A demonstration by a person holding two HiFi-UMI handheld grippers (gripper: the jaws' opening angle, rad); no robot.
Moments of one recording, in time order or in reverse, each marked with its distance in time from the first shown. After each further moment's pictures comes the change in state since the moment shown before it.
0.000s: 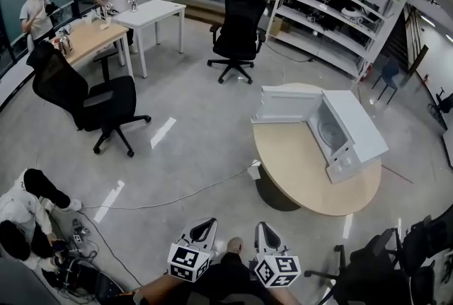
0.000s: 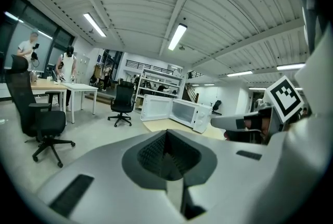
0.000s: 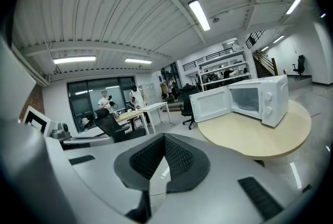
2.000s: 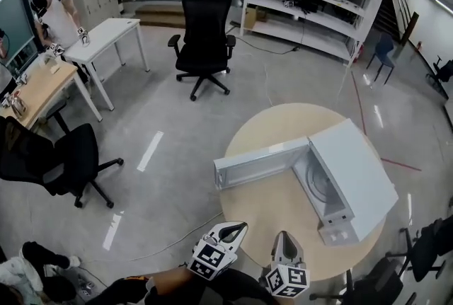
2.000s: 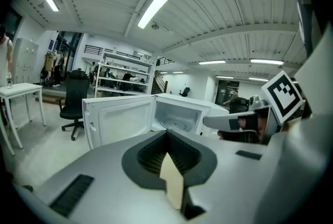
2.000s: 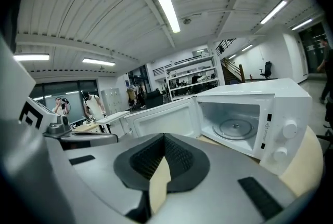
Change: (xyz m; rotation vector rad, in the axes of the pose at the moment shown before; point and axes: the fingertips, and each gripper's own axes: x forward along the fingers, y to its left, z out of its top) left arm 0.471 0.005 0.136 0.161 0.165 -0.384; right arm 0.265 -0.317 0.161 0.112 -0.052 -0.341
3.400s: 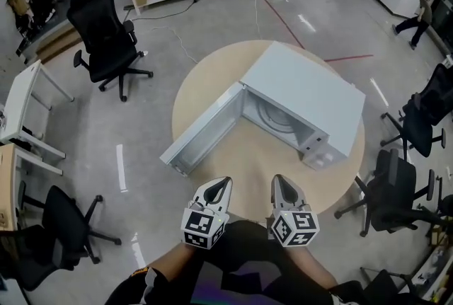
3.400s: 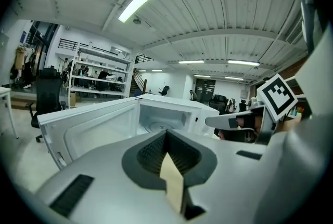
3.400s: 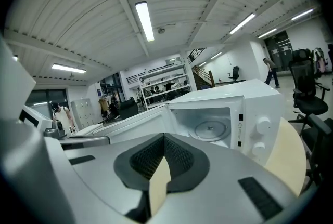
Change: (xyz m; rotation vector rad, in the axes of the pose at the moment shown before) left arm 0.067 0.010 0.038 0.094 0.038 -0.240; right arm 0.013 -0.057 0.027 0.146 -0.090 -0.278
